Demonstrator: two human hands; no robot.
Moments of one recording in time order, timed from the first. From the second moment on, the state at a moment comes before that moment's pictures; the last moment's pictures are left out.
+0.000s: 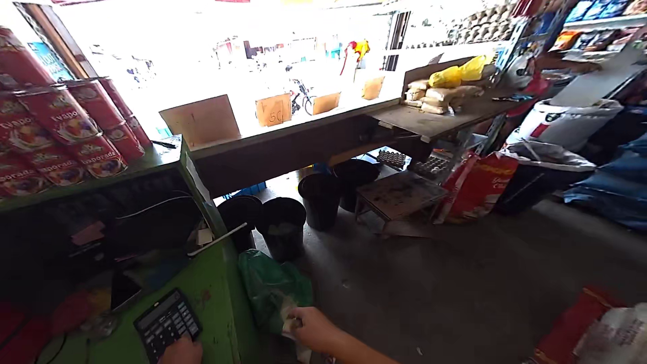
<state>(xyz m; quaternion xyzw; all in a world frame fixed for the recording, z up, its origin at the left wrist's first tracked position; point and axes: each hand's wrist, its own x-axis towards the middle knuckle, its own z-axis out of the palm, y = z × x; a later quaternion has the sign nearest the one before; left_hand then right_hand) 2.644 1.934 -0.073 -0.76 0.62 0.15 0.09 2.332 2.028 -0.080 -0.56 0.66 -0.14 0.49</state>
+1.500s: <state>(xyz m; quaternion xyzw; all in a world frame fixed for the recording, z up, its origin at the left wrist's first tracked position) 2.735 1.981 -0.132 -0.73 0.57 0.20 -0.33 2.398 2.031 -0.116 -0.57 0.59 -0.05 0.57</state>
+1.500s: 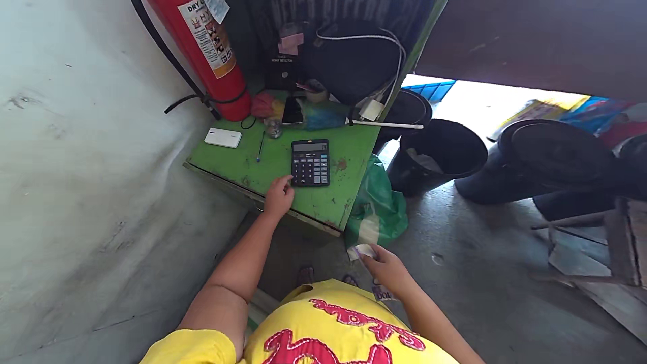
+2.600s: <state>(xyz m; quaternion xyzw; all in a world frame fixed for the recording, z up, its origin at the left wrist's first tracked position) 2.736 2.041 -0.101 -0.86 0.47 0.16 -0.13 2.386 2.019 -0.094 -0.42 0.57 -0.21 0.67</state>
